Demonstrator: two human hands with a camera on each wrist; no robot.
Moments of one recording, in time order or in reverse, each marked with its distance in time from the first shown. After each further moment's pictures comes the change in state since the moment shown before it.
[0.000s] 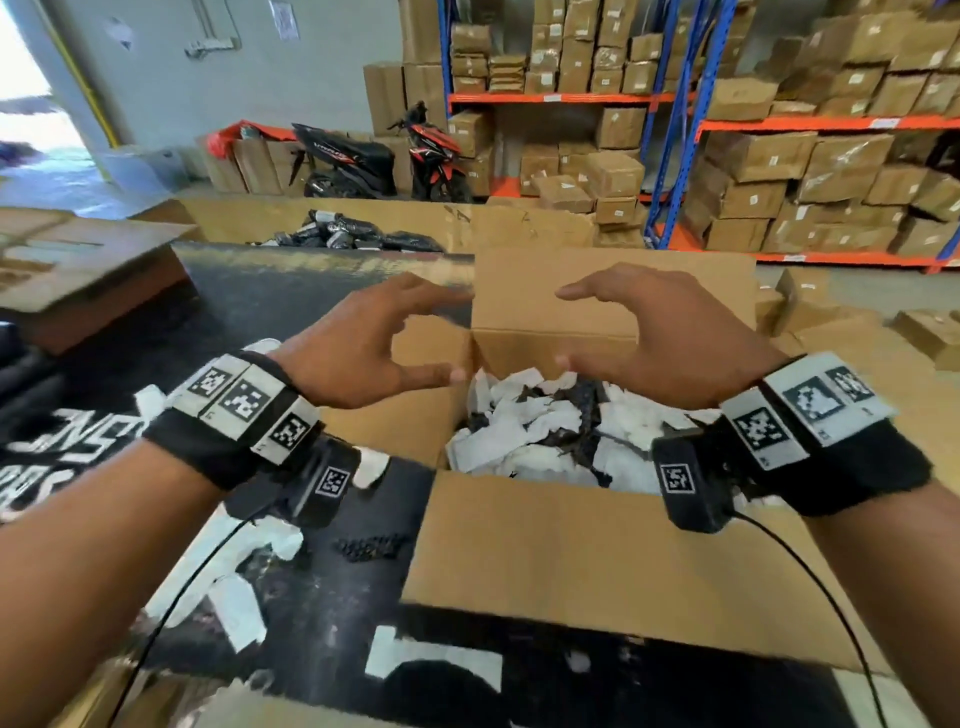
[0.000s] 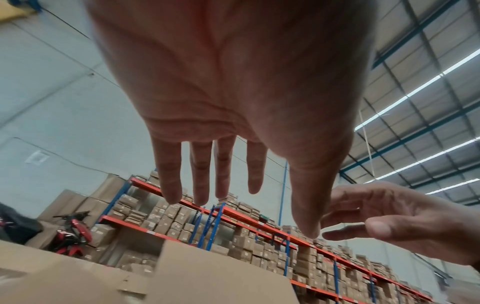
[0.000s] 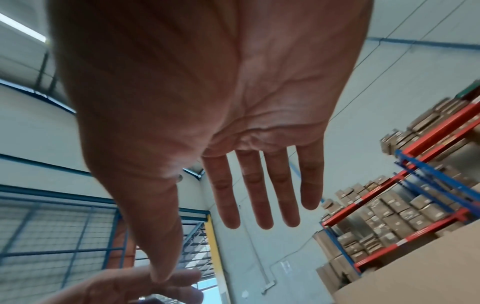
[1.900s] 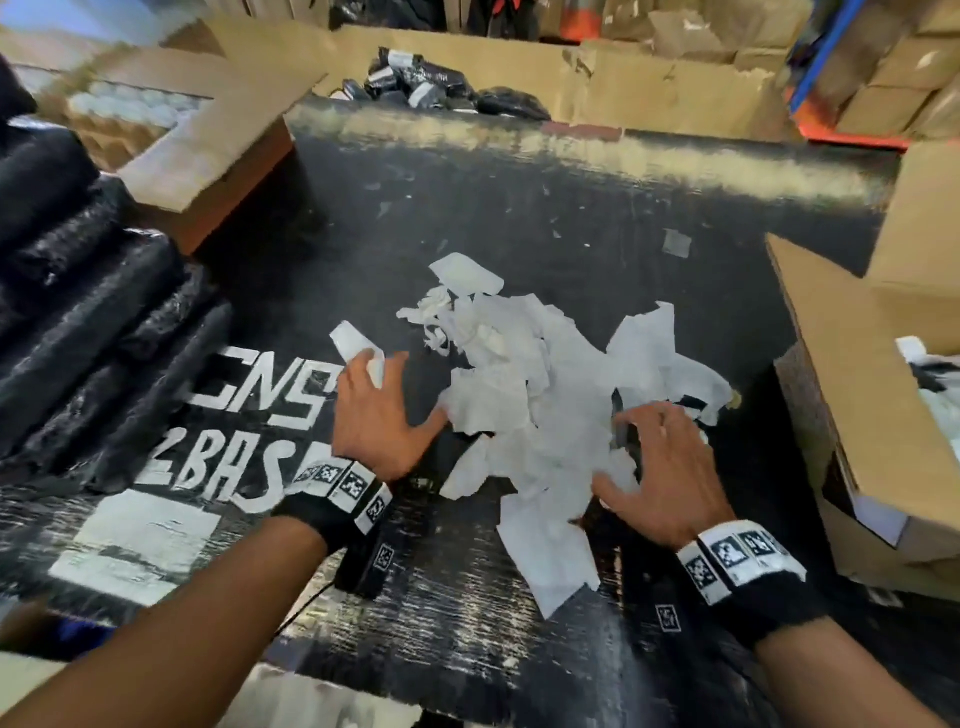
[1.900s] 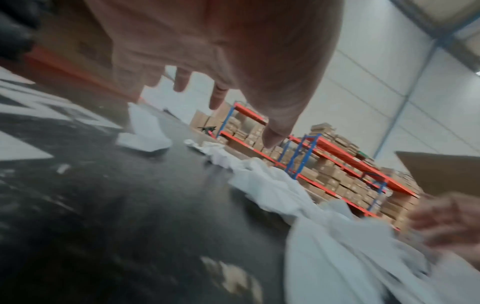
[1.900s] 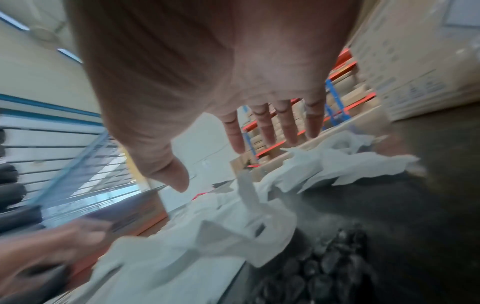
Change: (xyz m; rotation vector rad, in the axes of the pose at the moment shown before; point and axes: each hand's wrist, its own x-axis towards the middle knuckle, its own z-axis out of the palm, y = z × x) left_hand -0.205 -0.490 0.061 0.126 0.229 -0.624; right_hand 0.159 -0.224 0.420 -0.003 -0.092 0.388
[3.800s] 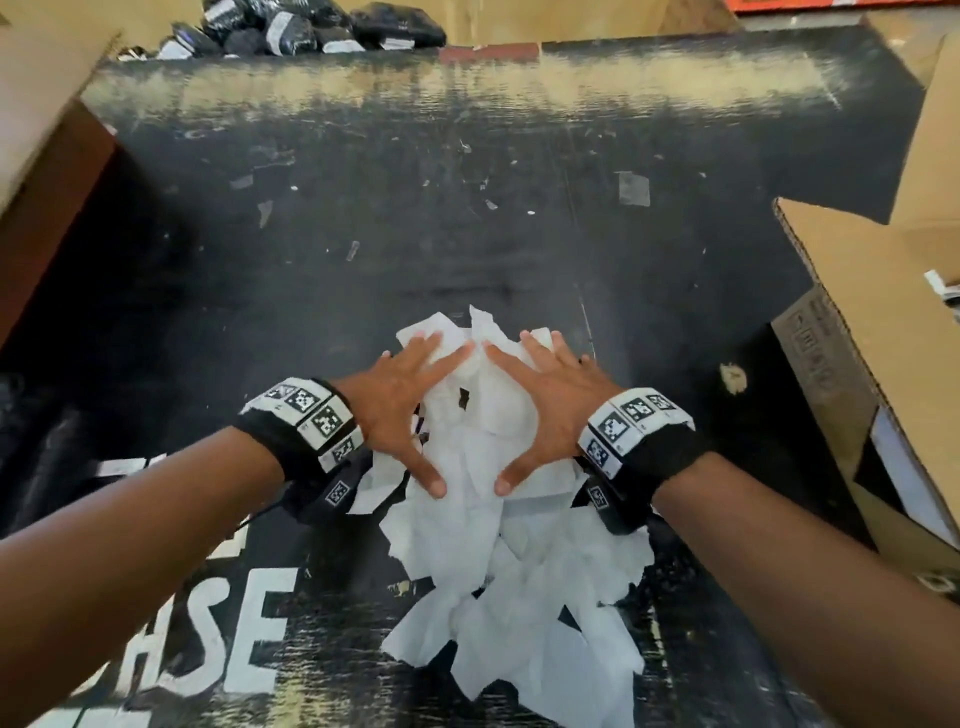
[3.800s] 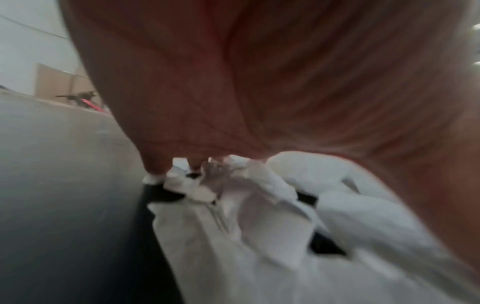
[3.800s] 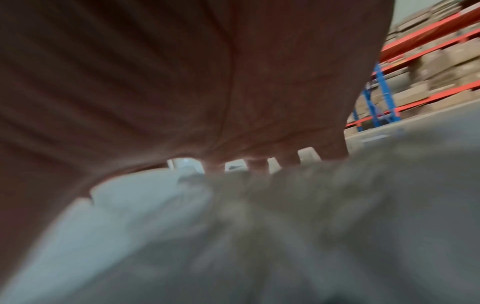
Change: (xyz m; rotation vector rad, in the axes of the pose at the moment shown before) left_hand 0.171 0.023 0.051 0.151 -1.049 0.572; right_hand 0.165 -0.037 0.036 -0.148 -0.631 0.018
